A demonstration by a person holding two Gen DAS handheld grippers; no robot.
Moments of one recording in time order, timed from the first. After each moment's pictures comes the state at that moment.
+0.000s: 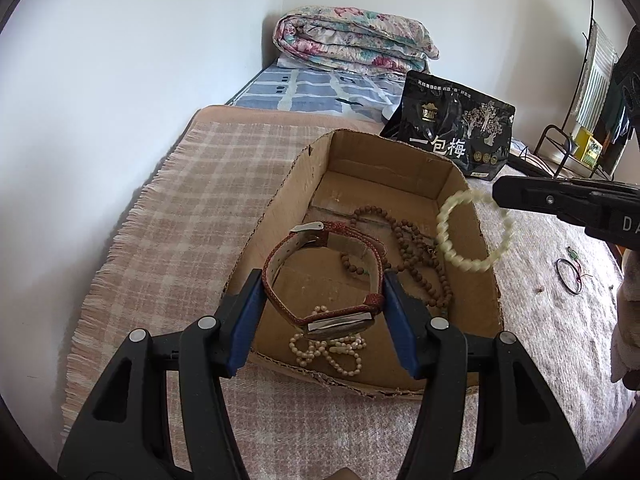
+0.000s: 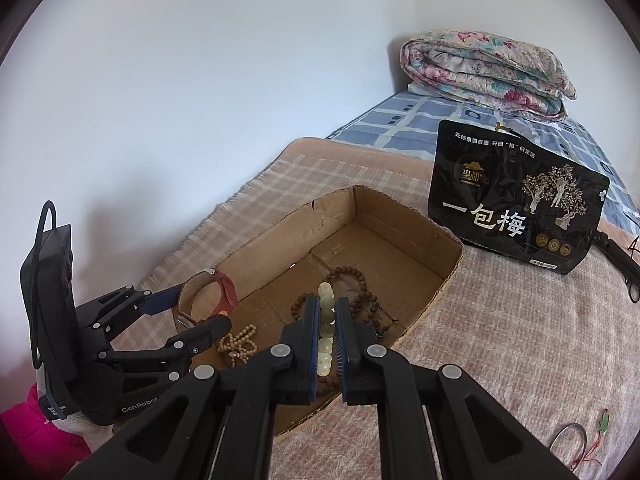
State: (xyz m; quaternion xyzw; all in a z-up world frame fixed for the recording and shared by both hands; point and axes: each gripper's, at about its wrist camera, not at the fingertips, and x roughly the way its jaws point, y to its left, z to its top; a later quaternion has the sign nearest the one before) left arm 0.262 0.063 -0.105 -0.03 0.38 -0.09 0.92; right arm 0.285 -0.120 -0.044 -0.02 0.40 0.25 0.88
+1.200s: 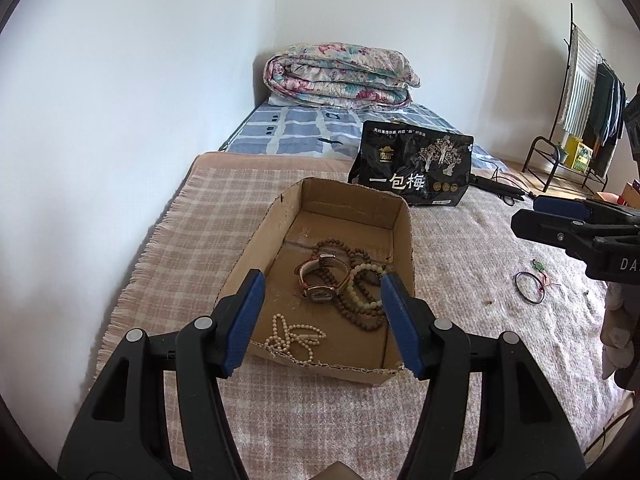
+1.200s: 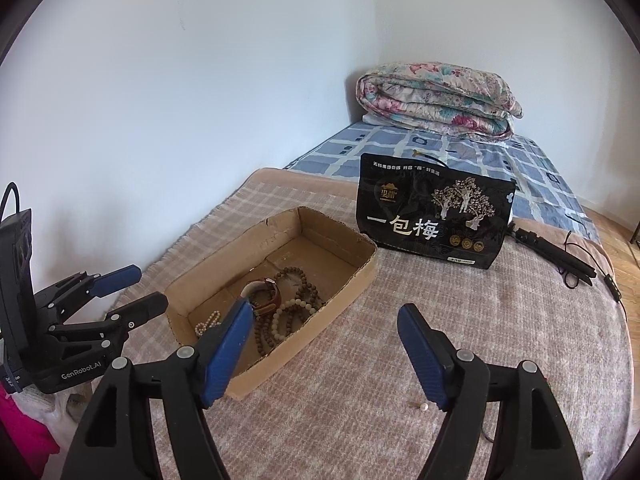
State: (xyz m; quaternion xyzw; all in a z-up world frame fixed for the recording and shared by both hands) left arm 0.205 0.033 -0.038 -0.01 0.33 -0.09 0.94; right arm 0.221 -0.187 0.000 -0.02 0.35 0.18 0.92
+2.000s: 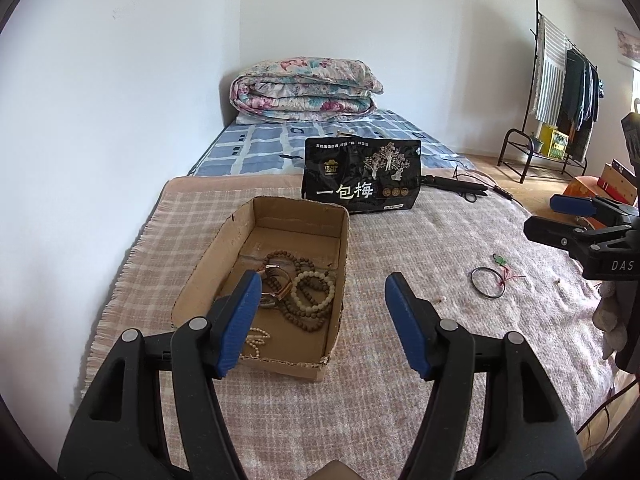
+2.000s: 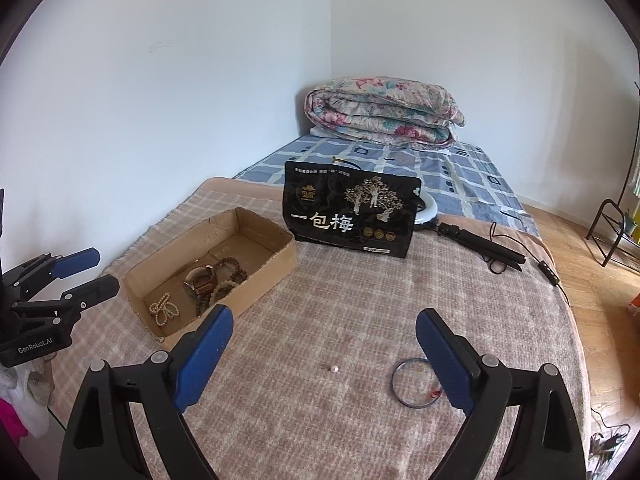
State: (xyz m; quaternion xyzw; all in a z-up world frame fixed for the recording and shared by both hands) left arm 0.173 -0.020 -0.014 0.02 0.30 -0.13 0.94; right arm 0.169 -0.266 0.017 -0.04 0.33 0.10 0.94
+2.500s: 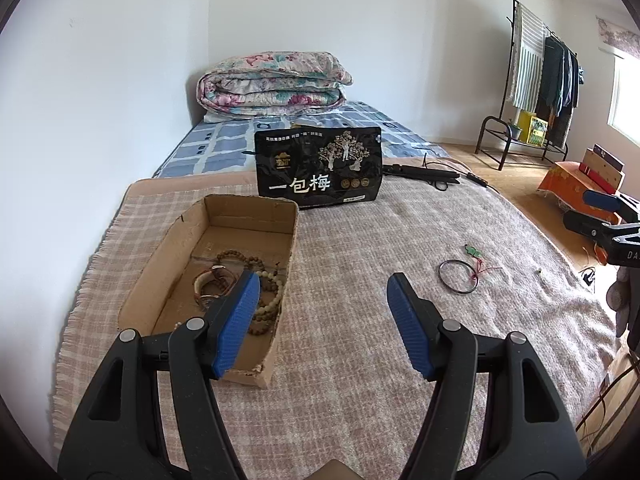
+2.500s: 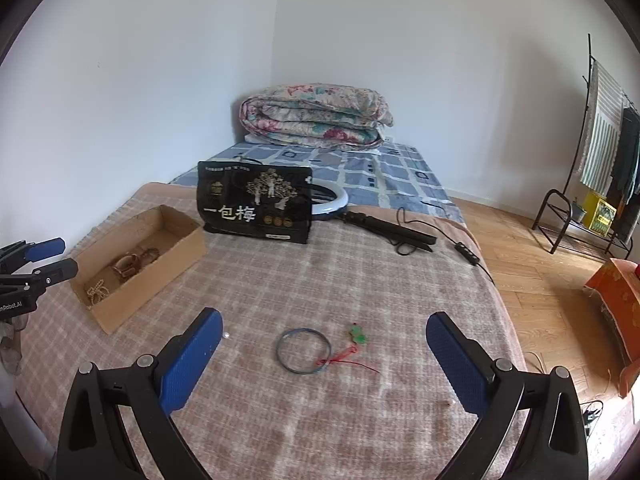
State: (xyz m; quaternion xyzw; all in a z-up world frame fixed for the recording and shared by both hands) left arm 0.177 -0.073 -0.026 0.03 0.31 -0.17 0.93; right arm 0.122 -0.370 0.015 -0.05 0.31 0.00 0.95
